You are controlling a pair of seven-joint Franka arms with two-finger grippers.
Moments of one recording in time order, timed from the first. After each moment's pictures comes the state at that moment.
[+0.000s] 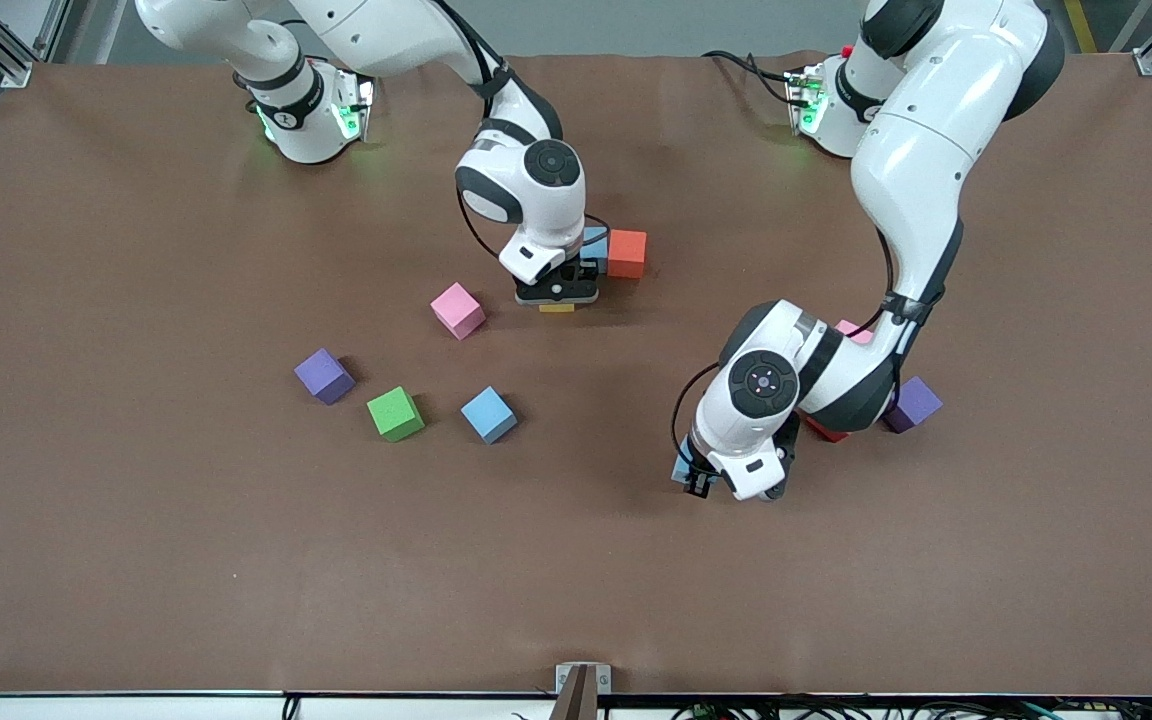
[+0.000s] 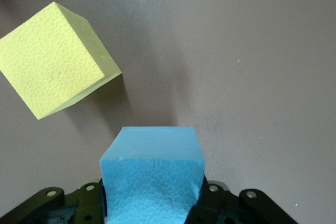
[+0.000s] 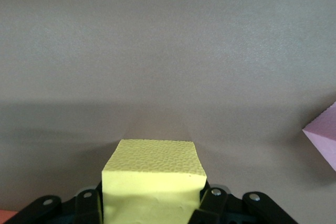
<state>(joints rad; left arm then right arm) -0.23 0.87 -0.36 -1.32 0.31 2.20 -1.87 0.76 0.54 0.17 -1.97 -0.24 2.49 1.04</state>
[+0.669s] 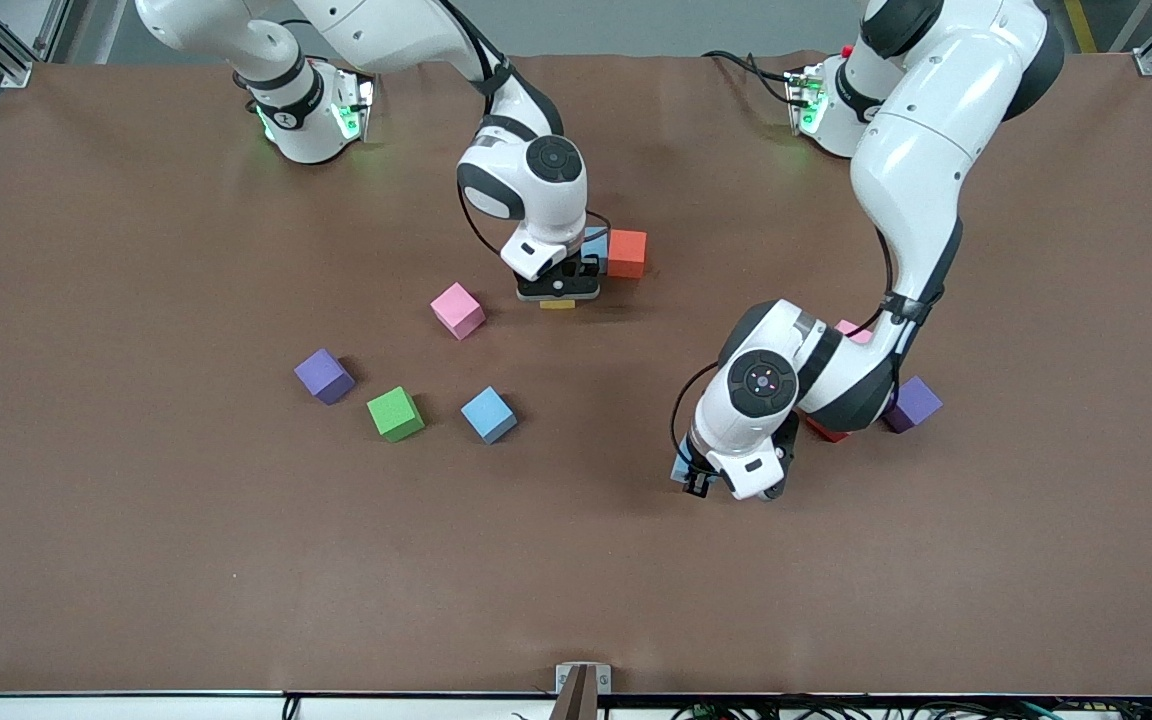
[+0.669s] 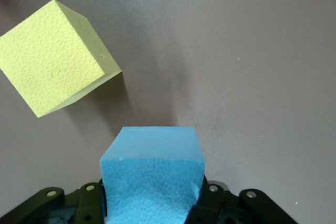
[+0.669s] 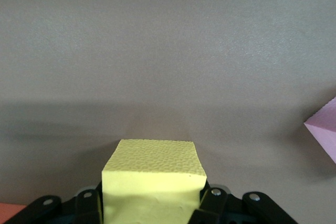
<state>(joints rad) -0.23 0.87 -0.36 -1.32 0.31 2.20 -1.87 0.77 0.54 0.17 -1.97 -0.24 2.49 1.05</state>
